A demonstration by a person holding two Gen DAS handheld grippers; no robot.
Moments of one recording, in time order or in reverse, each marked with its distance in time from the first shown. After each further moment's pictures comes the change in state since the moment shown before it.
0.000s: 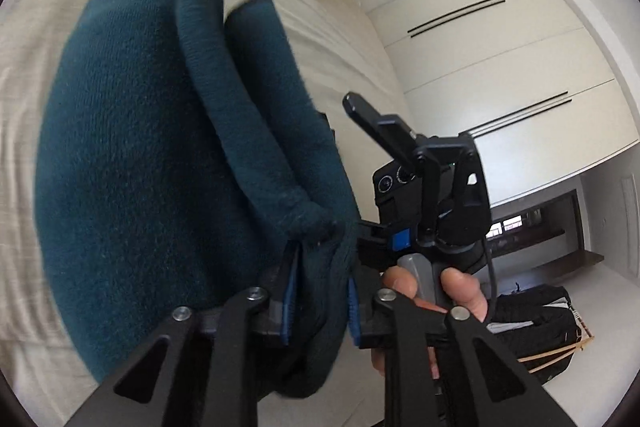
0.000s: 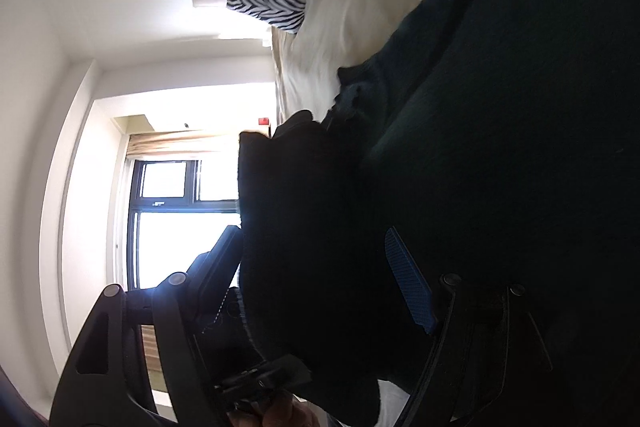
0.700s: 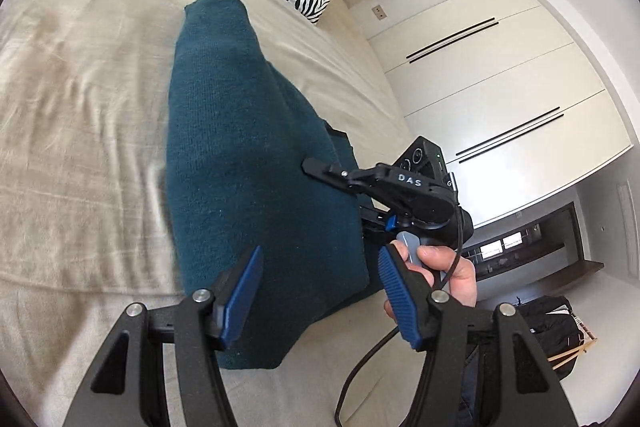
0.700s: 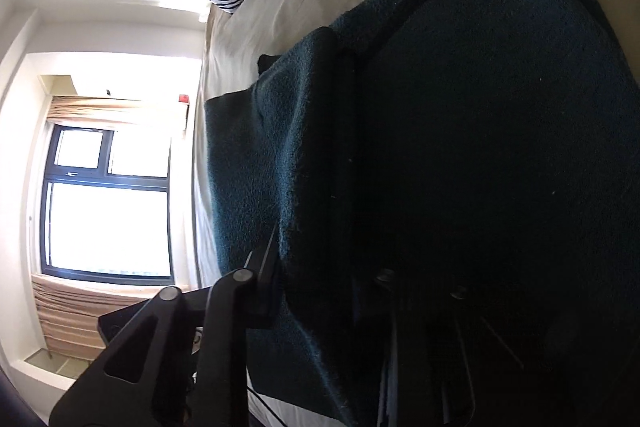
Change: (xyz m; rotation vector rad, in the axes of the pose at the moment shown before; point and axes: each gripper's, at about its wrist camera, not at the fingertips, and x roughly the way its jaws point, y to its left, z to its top) left arm -0.092 0.036 -0.041 0.002 -0.120 -0.002; right arm 0.027 0.010 -0.010 -0.184 0.056 -0.411
